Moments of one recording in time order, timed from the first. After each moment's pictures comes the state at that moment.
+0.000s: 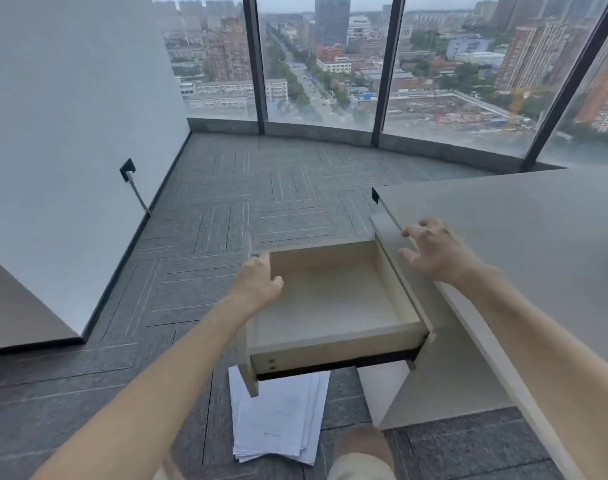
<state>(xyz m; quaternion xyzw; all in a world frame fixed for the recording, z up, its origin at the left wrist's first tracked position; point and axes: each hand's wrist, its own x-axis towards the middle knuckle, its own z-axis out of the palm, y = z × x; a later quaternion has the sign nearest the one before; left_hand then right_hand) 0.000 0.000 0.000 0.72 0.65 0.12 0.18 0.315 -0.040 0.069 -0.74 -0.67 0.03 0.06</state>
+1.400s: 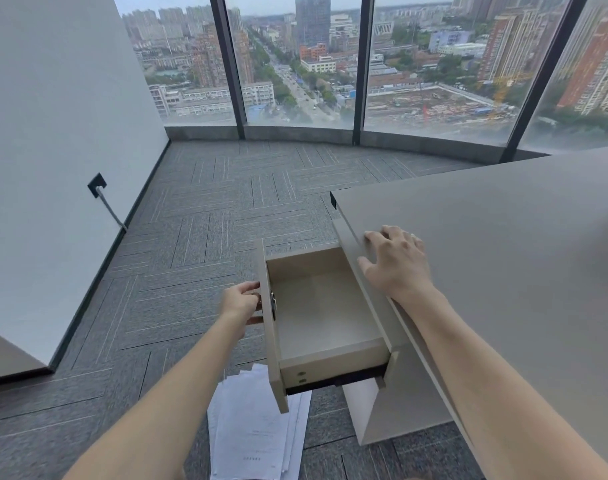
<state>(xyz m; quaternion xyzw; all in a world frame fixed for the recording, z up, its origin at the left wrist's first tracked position) 0.078 0.034 -0.053 0.39 0.66 0.36 0.52 0.337 -0.030 0.039 -0.76 -0.63 0.03 0.17</state>
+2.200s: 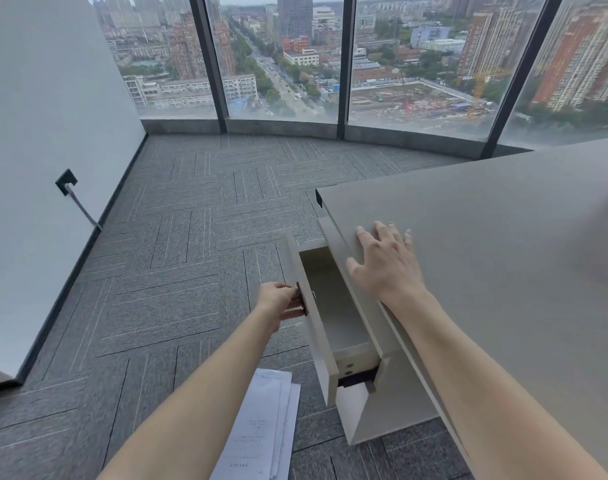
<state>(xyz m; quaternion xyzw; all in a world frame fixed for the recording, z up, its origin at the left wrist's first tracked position) 0.163 0.055 -0.070 0.37 0.60 0.32 0.64 0.336 -0.024 0.038 -0.77 -0.62 0.04 0.13</state>
